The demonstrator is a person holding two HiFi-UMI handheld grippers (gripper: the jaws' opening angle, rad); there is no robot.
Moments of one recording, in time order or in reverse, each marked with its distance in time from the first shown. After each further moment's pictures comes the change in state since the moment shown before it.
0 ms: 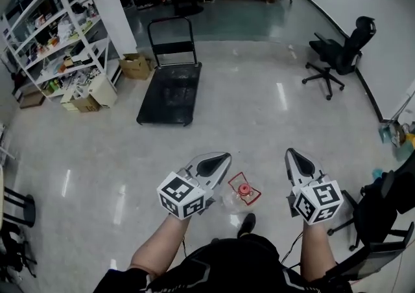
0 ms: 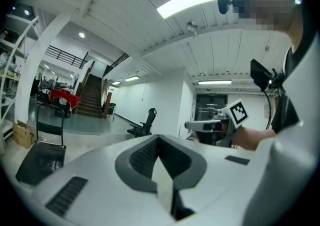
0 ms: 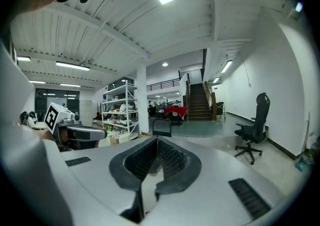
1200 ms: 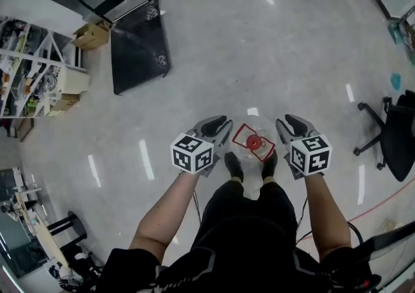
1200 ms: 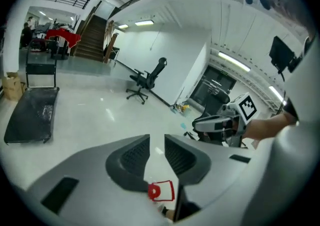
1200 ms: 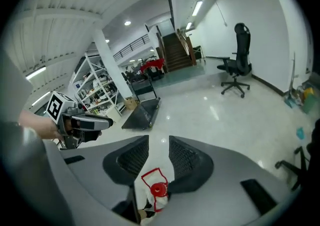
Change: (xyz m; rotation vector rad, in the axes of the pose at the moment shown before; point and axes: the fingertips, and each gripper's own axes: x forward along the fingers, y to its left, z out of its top) left arm 0.165 0.133 -0.256 -0.263 0.546 -0.088; right arm 0.127 -0.116 -0.286 0.368 0.510 -0.109
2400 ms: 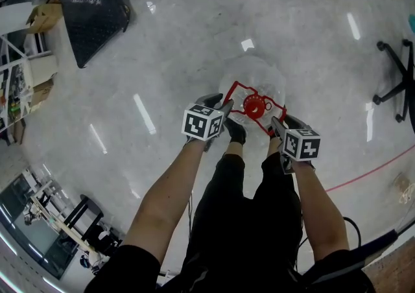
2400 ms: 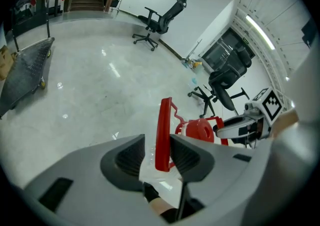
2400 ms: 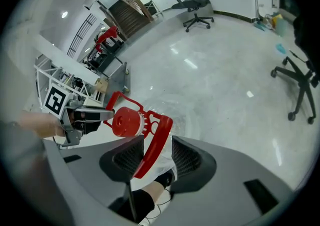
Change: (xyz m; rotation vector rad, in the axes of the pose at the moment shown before) left arm 0.159 0.101 -0.299 -0.090 0.533 0.015; right arm 0.128 -0.052 -0.337 0.478 0.376 -0.108
